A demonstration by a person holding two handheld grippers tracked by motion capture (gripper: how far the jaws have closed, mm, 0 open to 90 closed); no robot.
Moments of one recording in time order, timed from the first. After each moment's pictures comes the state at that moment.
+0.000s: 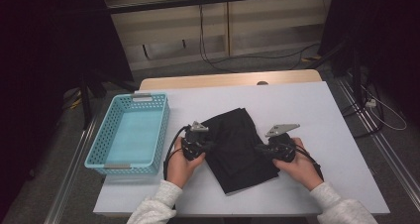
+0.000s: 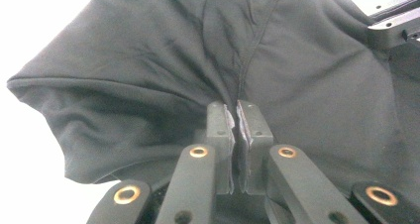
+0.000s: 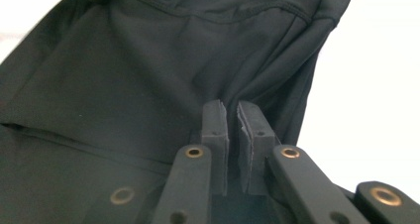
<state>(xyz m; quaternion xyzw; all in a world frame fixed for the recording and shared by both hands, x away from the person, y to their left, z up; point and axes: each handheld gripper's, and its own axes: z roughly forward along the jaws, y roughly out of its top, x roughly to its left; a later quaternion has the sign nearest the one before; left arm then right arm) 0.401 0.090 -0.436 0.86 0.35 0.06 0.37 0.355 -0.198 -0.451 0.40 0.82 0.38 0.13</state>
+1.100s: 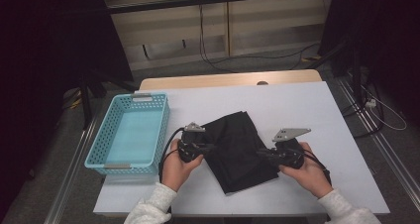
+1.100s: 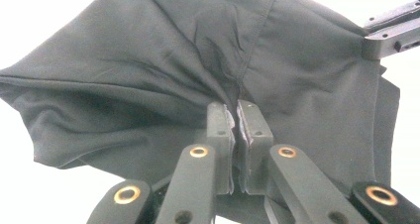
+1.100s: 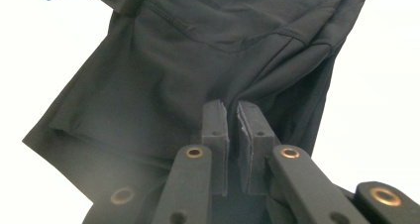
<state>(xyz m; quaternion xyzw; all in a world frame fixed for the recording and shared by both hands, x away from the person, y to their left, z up) 0.389 0.097 -0.422 0.85 0.35 0.01 0.39 0.327 -0.204 -0.431 0.39 0.82 0.41 0.11</state>
